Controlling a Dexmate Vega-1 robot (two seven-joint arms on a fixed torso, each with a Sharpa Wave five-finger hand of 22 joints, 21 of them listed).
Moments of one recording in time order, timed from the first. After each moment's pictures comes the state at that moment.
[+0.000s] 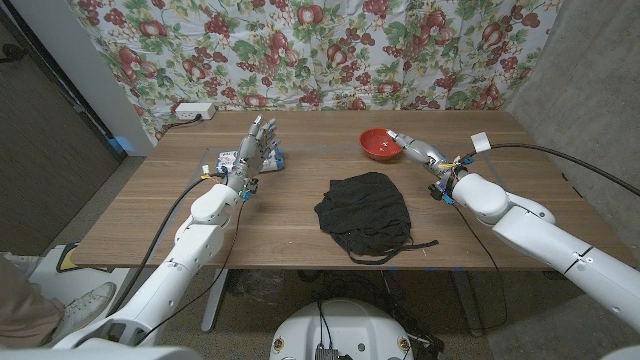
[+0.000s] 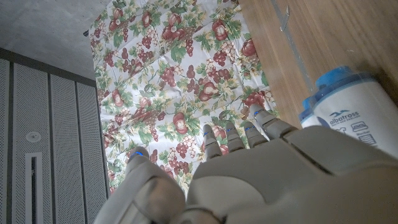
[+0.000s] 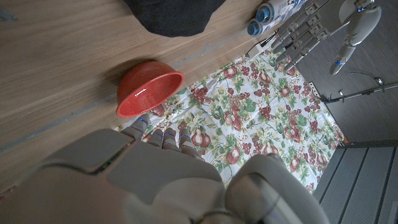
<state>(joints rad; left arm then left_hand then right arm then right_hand) 0.92 0.39 0.18 -1.36 -0.44 -0.27 -0.19 0.07 -0.06 0.14 -0.10 0.39 0.15 -0.20 0.19 0.18 0.06 -0.10 0.19 0.19 -0.04 -0.03 0.18 0.18 0.02 0.06 0.19 0.18 -0.99 -0.89 -0.43 -1.91 0.16 -0.10 -0.08 0.18 0.05 -0.16 0.02 0.40 -0.02 0.06 0.19 0.18 -0.09 0.07 0.20 0.18 -0.17 0.02 0.18 0.18 -0.08 0.08 0.19 0.18</state>
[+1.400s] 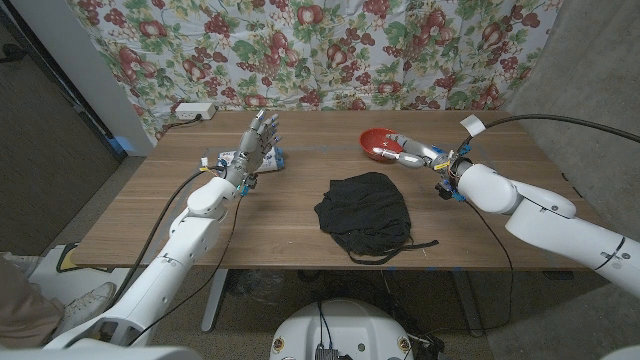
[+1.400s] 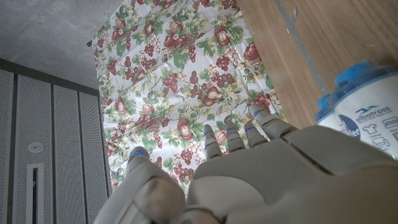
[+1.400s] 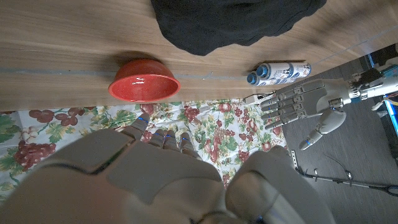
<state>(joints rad) 0.94 0.43 0.17 -1.45 -0.43 -0.19 -0.19 0.07 -0.06 0.13 -0.10 0.39 0.16 -0.19 0.19 0.18 0.06 -0.09 0.20 0.19 -0.06 -0.03 0.18 0.18 0.02 0.06 0.19 0.18 -1.00 -1.07 -0.43 -2.16 -0.11 -0.30 0.05 0.24 0.03 -0.16 -0.02 0.43 -0.09 0.06 0.18 0.18 -0.12 0.05 0.20 0.18 -0.17 0.03 0.18 0.18 -0.08 0.08 0.19 0.18</state>
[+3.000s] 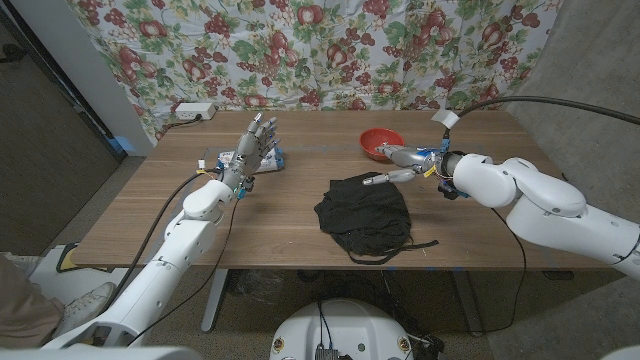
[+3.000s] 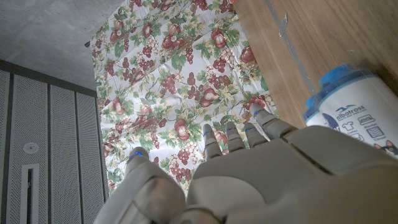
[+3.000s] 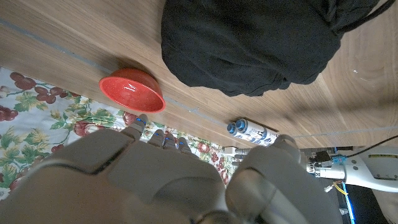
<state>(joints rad) 0.95 0.44 0.16 -1.45 -0.44 -0.19 -0.21 0.07 -0.06 0.13 -0.10 0.39 0.17 -0.19 0.20 0.18 0.06 -0.09 0.20 0.19 -0.06 -0.02 0.18 0.18 0.02 0.06 0.19 0.18 -0.92 -1.14 -0.51 -2.36 -0.45 -0.45 0.43 0.33 0.01 -0.17 -0.07 0.49 -0.17 0.09 0.18 0.19 -0.17 0.10 0.19 0.18 -0.17 0.06 0.18 0.18 -0.11 0.11 0.19 0.18</state>
